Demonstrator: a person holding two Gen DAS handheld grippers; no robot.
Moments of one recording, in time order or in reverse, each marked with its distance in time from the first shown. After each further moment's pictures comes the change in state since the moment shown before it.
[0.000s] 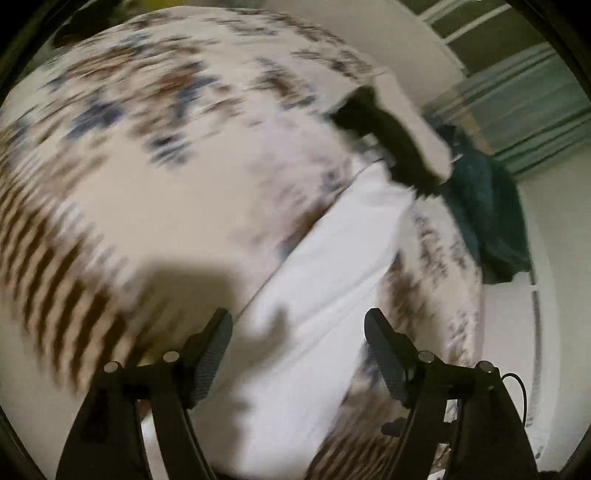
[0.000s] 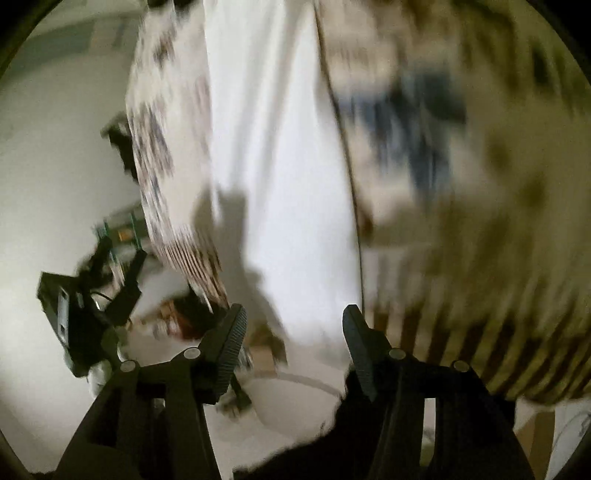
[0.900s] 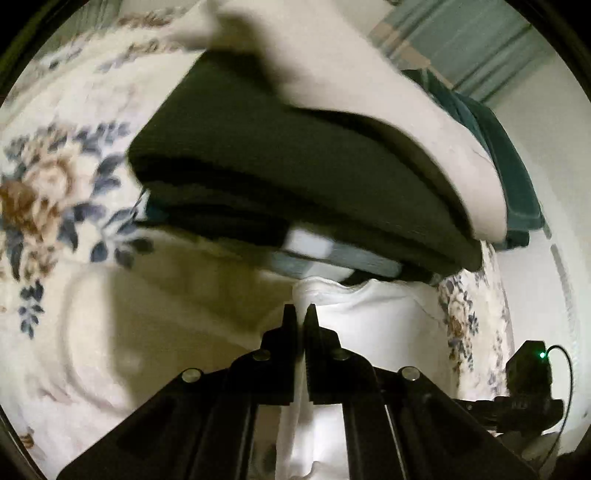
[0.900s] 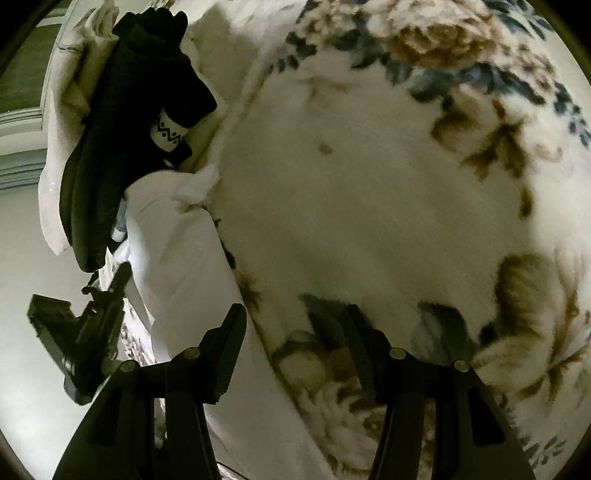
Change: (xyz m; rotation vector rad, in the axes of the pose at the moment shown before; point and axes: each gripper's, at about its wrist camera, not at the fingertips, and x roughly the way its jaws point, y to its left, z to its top) left arm 0.280 -0.101 0.244 0.349 0.119 -0.095; right arm -0.056 -0.049 0.324 0.217 -0.366 -0.080
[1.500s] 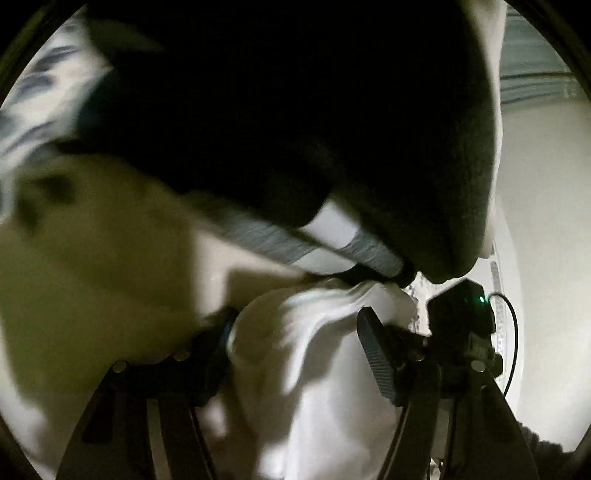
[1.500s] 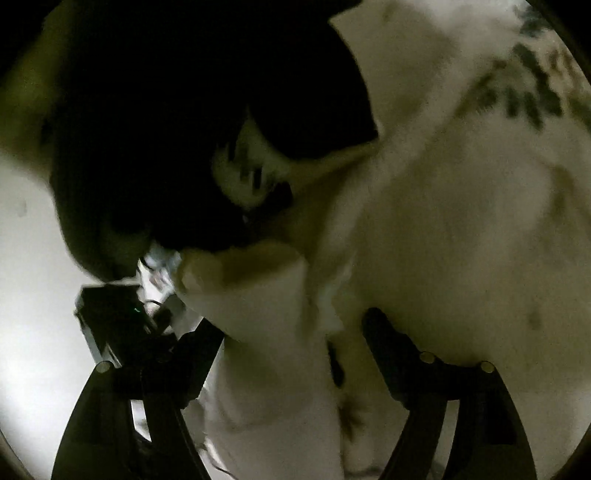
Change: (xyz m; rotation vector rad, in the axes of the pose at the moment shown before) left arm 0.048 0.031 0.003 -0.119 0.132 -0.305; right arm 0.086 0.081 0.081 -0.178 0.091 0.215
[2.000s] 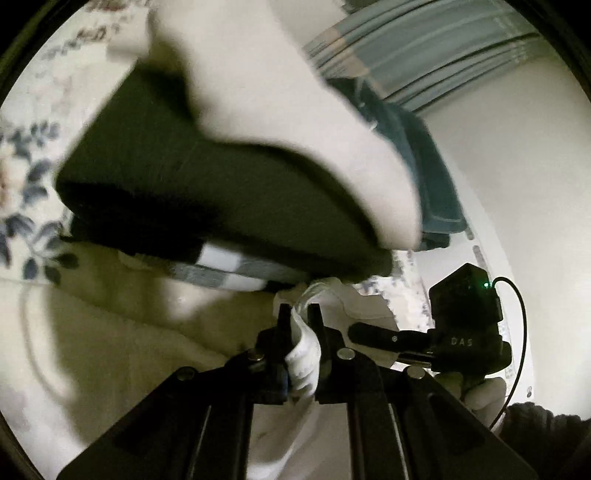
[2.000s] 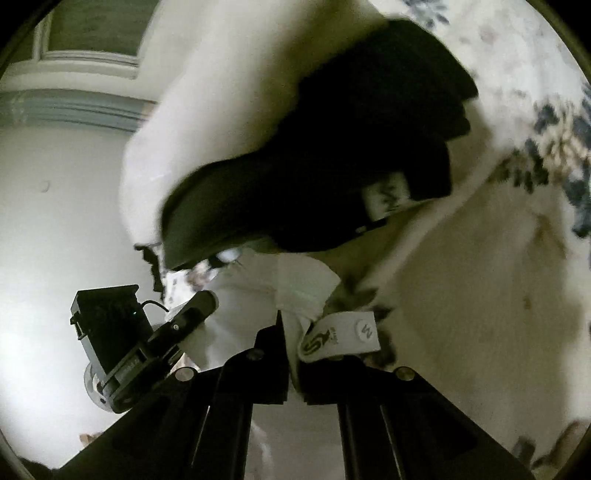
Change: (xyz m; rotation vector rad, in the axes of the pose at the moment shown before) left arm -0.081 -0.068 -0.024 0.192 -0.128 -0.029; right arm -0.026 0.088 -0.032 -0.177 -0.127 0.011
